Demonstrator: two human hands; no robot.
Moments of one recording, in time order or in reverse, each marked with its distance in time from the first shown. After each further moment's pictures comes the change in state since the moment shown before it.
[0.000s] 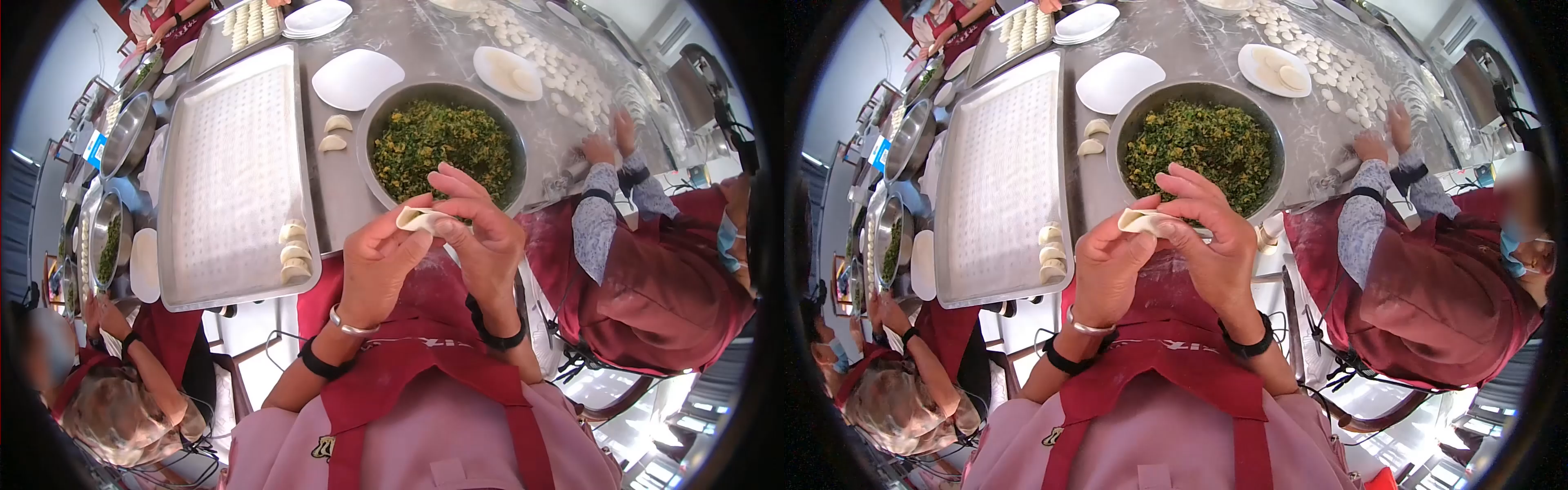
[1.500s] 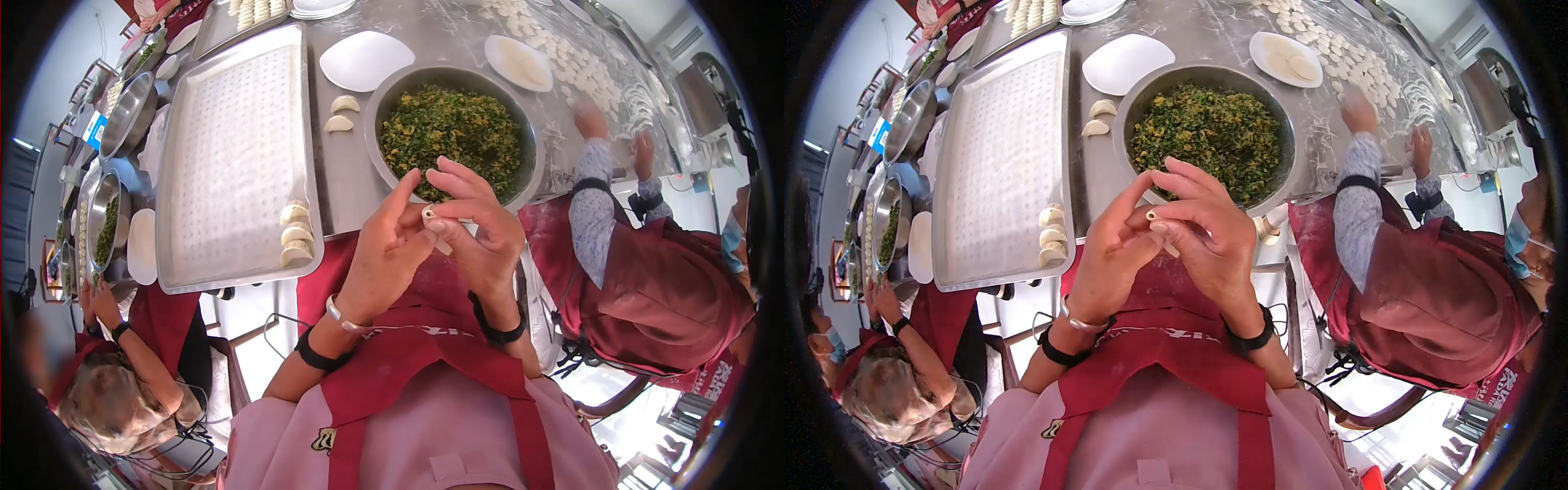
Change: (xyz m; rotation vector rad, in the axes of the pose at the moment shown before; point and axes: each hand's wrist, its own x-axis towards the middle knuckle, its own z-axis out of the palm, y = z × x) left_hand -0.006 0.013 0.003 0.235 -0.014 -0.106; right_hand -0.006 0.007 0.003 -0.143 -0.094 -0.158
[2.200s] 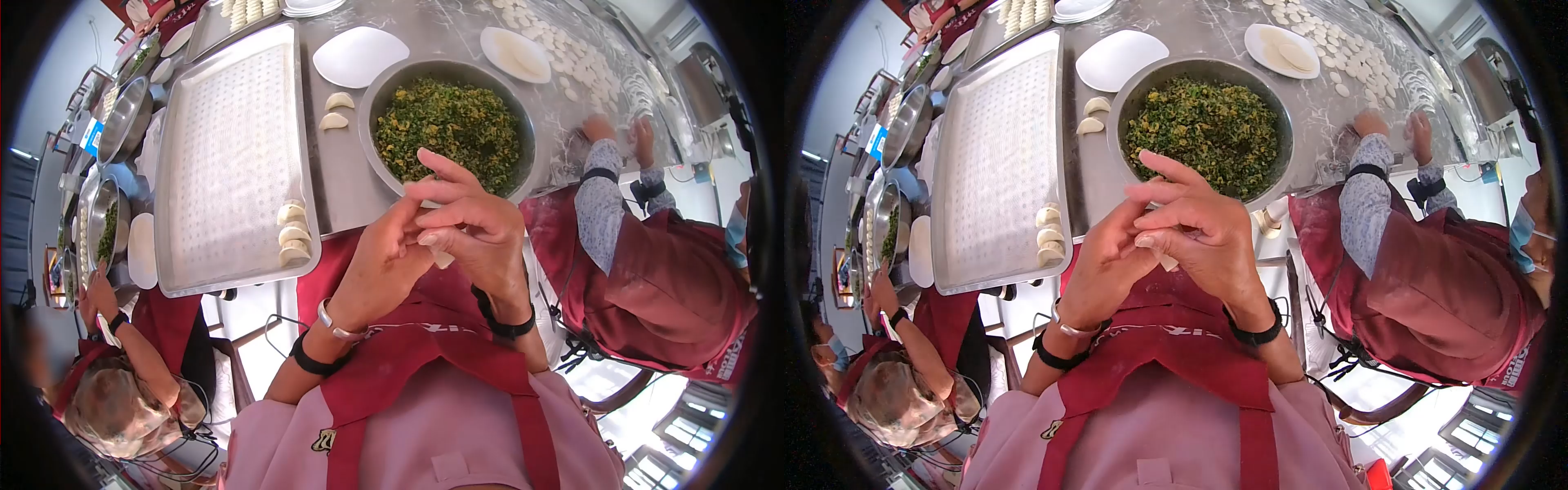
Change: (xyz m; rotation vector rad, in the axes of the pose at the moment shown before) left_hand -0.002 0.007 -0.004 0.095 -0.145 -0.020; right_hand 0.008 -0.005 -0.008 0.278 -0.173 0.105
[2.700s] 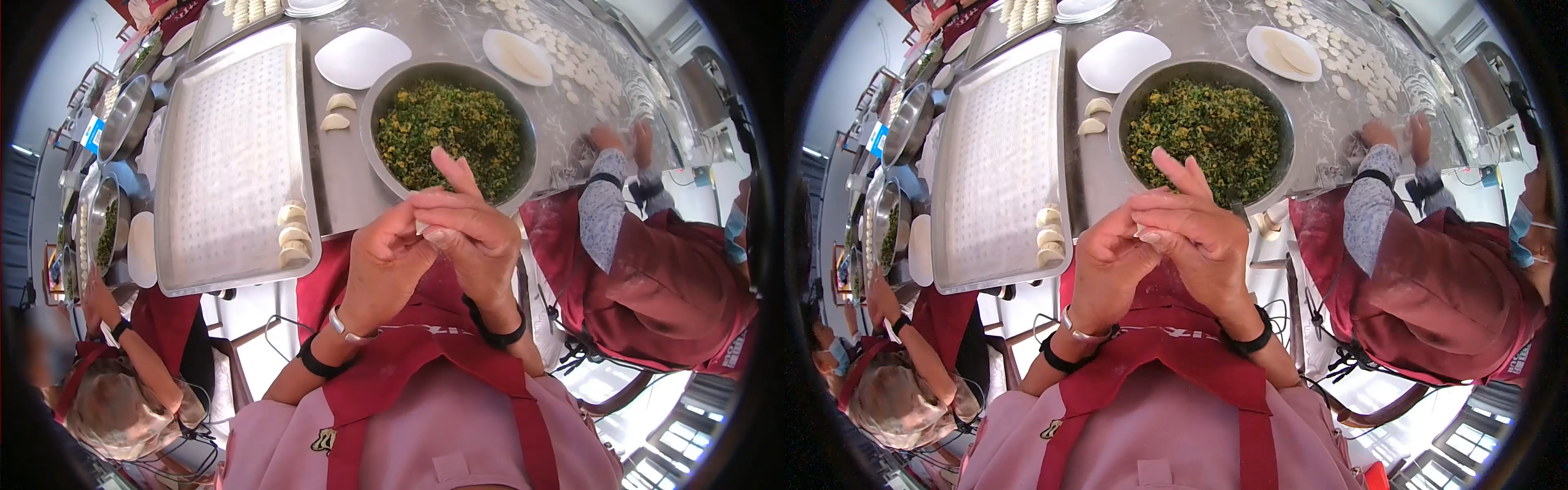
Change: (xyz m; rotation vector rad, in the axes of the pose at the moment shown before) left_hand 0.001 -0.006 0.016 -0.153 0.211 0.126; right_hand -0.007 0.007 0.005 -0.216 0.055 -0.126
